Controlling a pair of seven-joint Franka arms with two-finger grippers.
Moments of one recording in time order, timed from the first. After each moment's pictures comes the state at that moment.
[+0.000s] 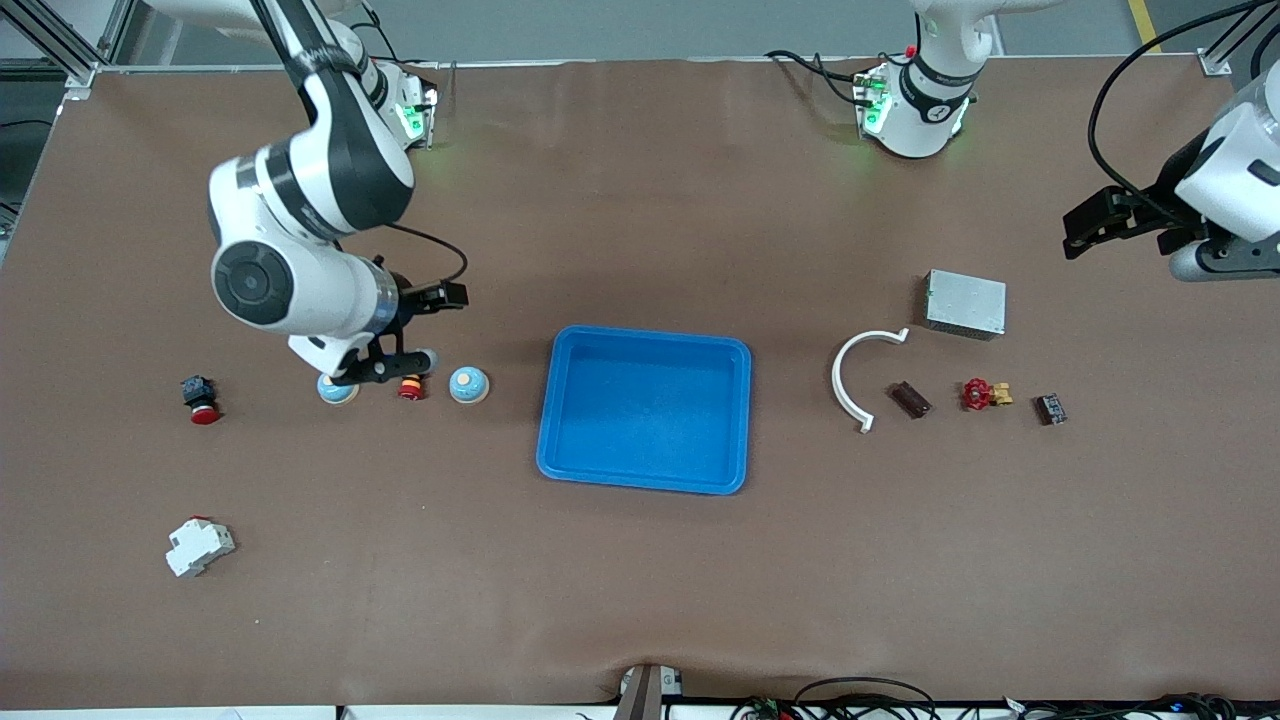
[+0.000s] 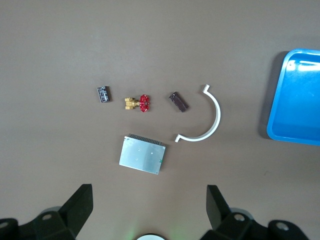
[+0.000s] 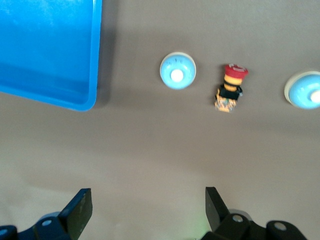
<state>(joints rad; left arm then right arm) 0.08 0.02 -0.20 -1.50 0.03 1.46 -0.13 0.41 0.22 -0.07 -1.75 0.21 1.65 0.15</state>
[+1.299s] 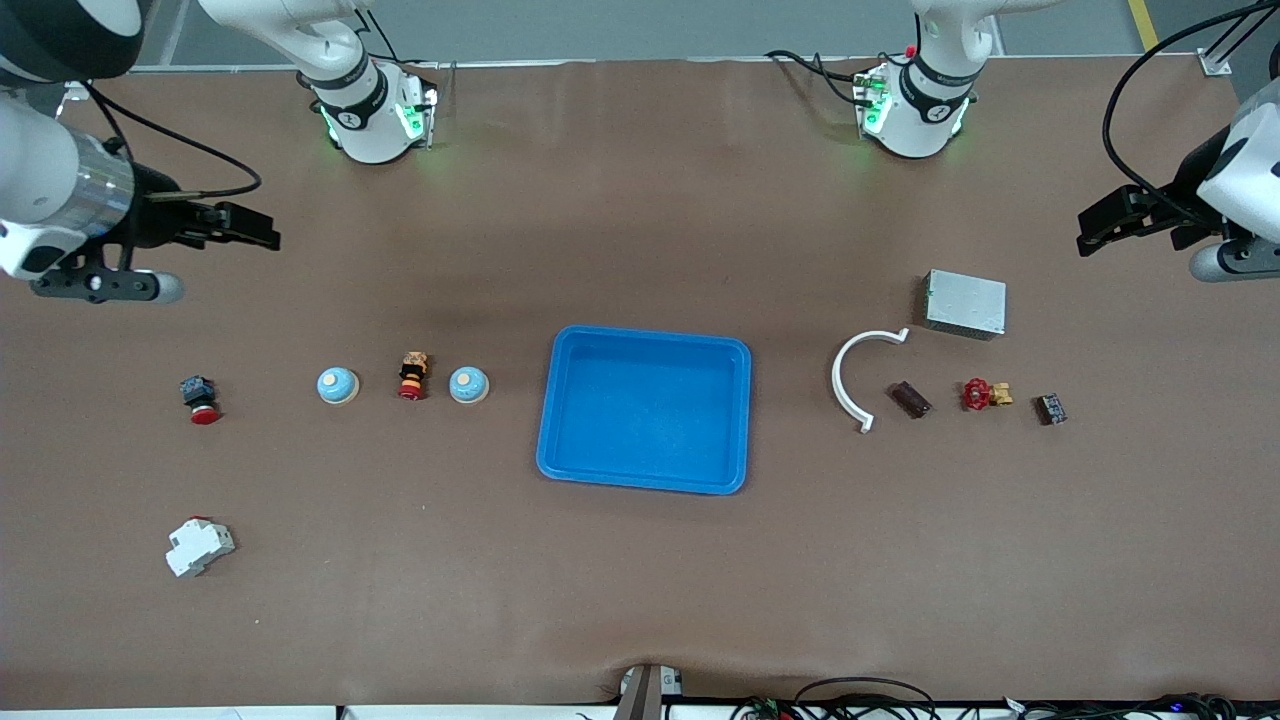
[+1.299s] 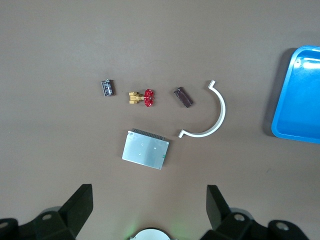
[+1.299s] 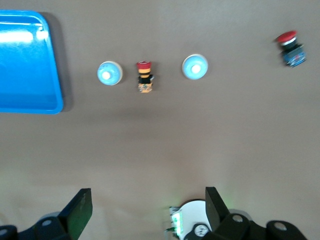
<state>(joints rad) 0.09 0.02 -0.19 -1.49 0.03 1.43 -0.13 0.15 0.02 -0.08 -1.61 0.11 1.38 0.13</state>
